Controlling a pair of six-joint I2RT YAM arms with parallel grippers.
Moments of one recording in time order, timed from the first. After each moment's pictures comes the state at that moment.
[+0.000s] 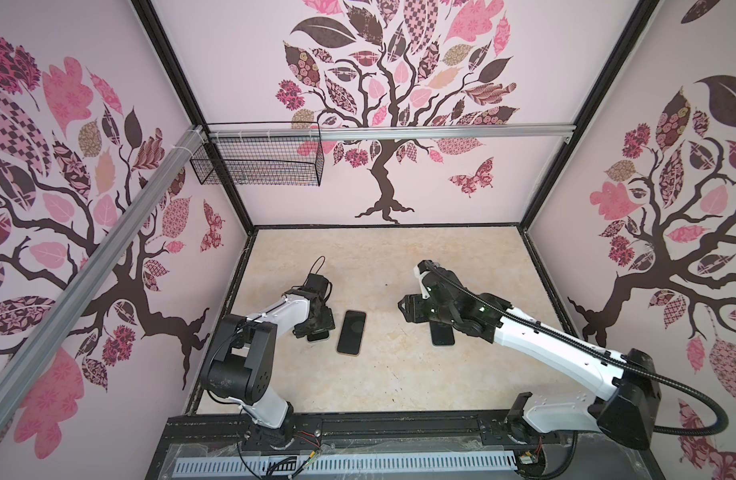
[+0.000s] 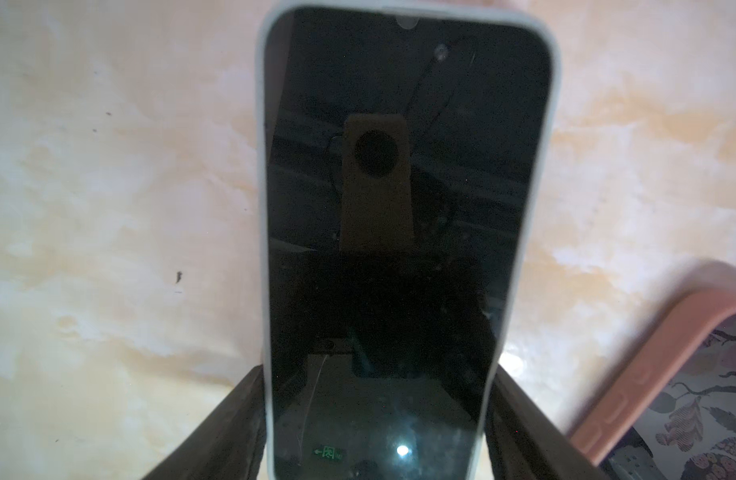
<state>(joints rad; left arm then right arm) -0.24 1.61 0.87 -0.62 -0.10 -0.49 0.82 1.28 1.07 -0.49 0.10 0.62</state>
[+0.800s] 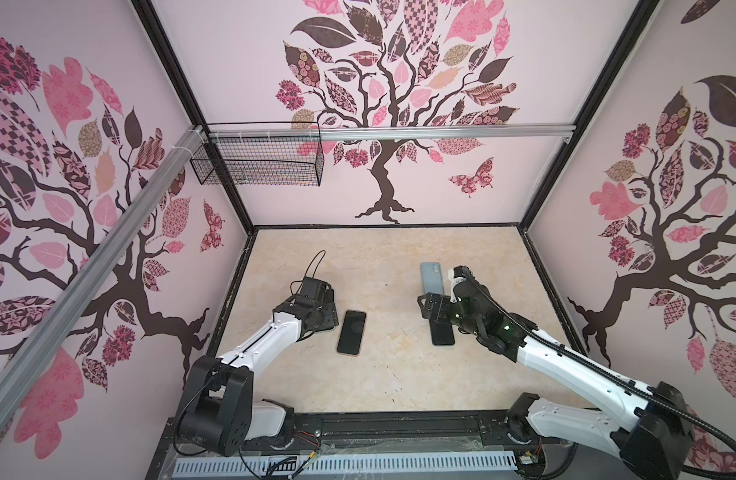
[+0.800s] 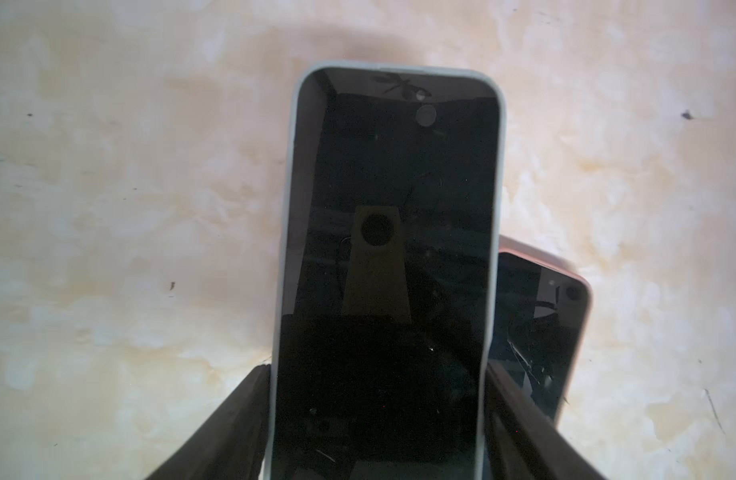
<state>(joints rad) -0.33 1.34 0.76 -0.49 -0.07 -0.45 0.67 1.12 0.80 -0.31 0.10 0.71</state>
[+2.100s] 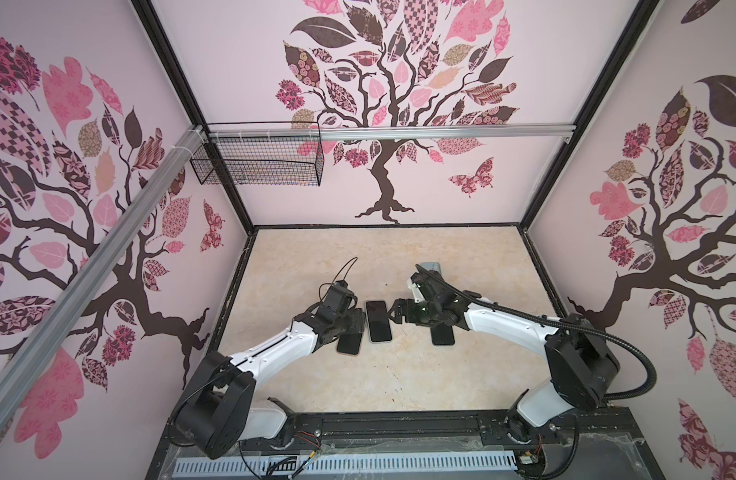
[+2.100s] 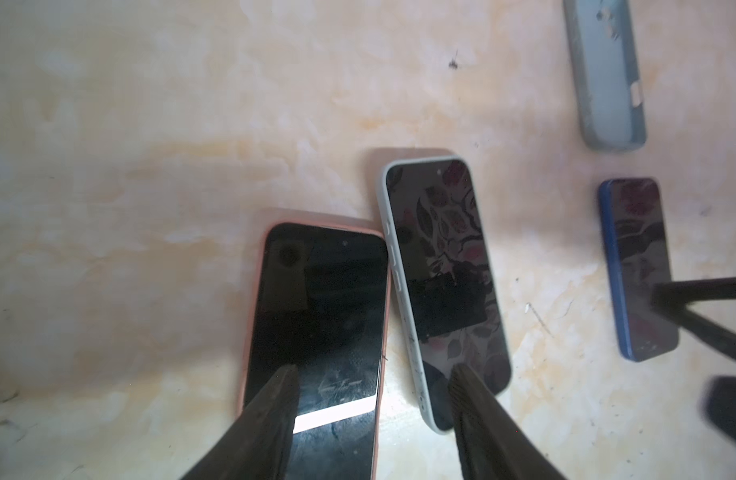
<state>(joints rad) -0.55 1.29 0.70 -0.27 -0.01 -0.55 0.71 1.61 1.01 -0.31 -0.21 0.69</state>
